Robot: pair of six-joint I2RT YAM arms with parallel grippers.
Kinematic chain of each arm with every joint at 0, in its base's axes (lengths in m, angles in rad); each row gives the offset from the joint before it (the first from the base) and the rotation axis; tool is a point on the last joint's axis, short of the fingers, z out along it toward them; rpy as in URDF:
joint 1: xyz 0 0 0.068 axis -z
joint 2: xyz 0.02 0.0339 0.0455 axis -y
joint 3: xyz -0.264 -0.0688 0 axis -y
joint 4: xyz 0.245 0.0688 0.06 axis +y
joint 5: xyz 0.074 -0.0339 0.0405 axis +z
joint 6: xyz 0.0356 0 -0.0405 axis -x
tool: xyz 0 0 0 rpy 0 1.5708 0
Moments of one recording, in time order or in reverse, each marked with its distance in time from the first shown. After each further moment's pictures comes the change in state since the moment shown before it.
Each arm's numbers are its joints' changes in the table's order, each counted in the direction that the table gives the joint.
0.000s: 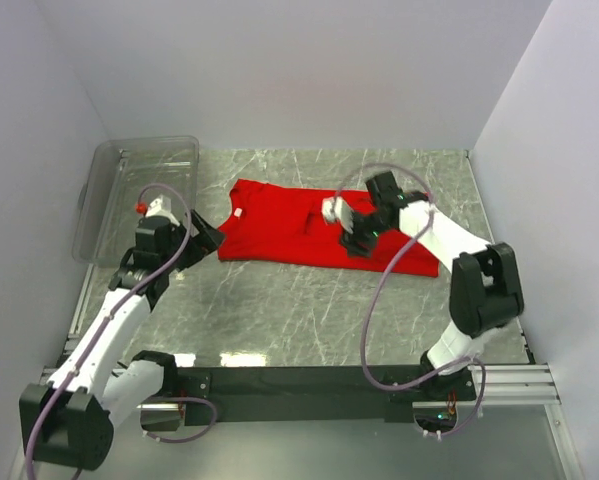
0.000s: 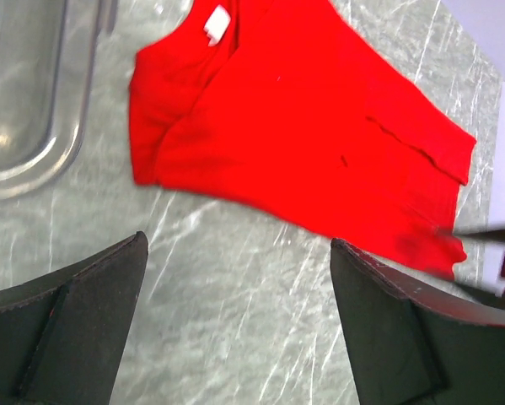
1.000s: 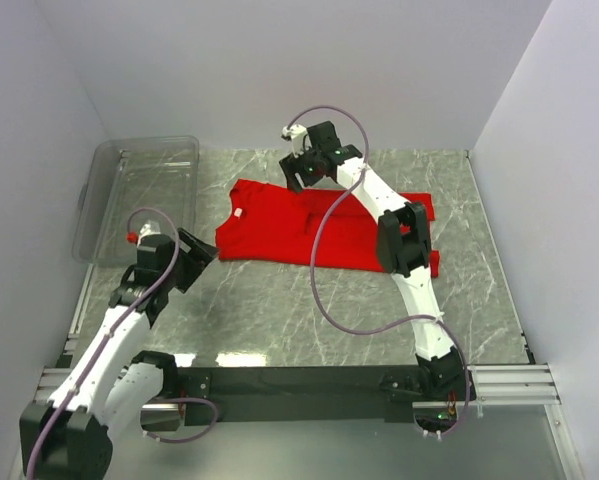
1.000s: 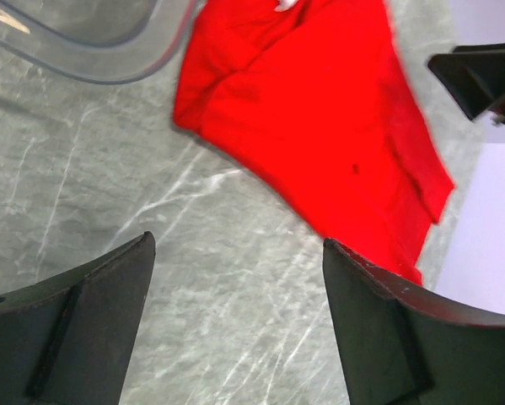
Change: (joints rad) left arm -0.001 0.158 -0.145 0.084 0.072 0.267; right arm -0.143 -0.830 1.151 -0.115 -0.279 -0.879
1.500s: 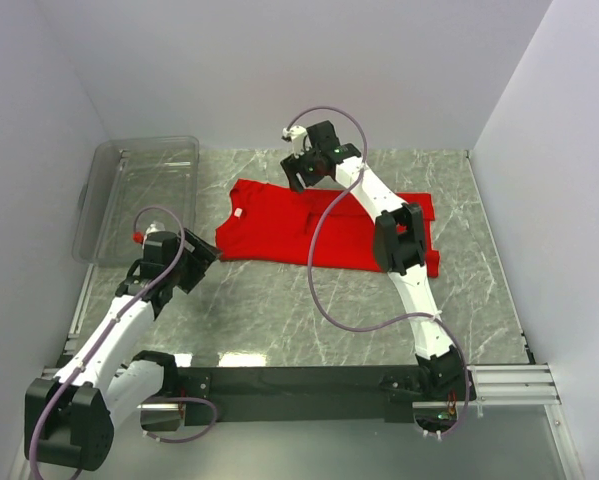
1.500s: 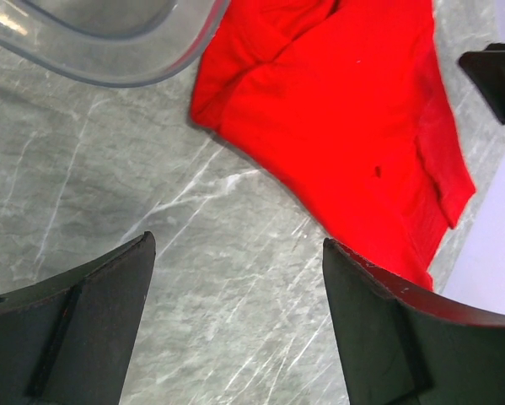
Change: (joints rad) left arm -0.001 -0.137 -0.001 -0.047 -0.016 0.027; right arm 0.007 -0.069 0.096 0.064 -0.012 0.036
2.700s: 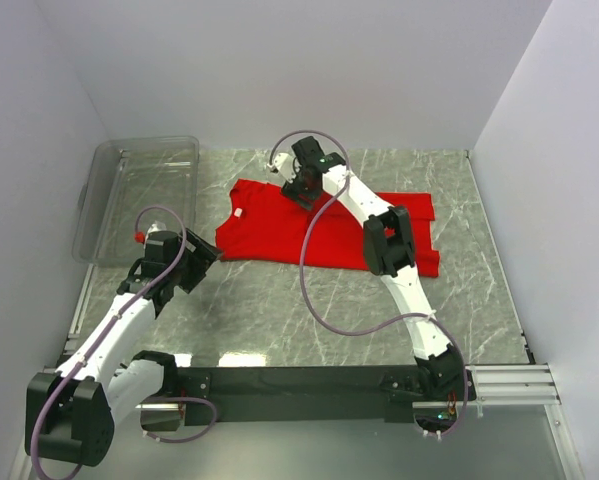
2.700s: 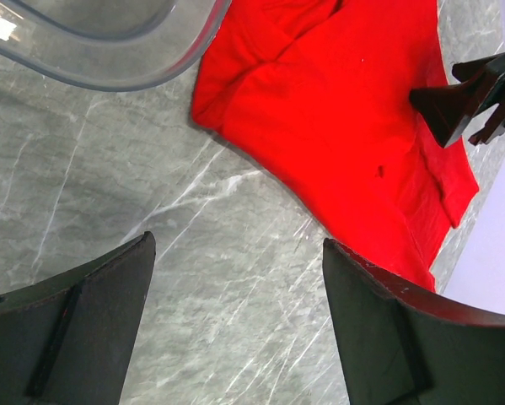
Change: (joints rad) left arm -0.001 -0.022 -0.004 -0.023 -0.008 -0.005; right arm -0.061 -0.072 0.027 0.158 -0.237 0.378
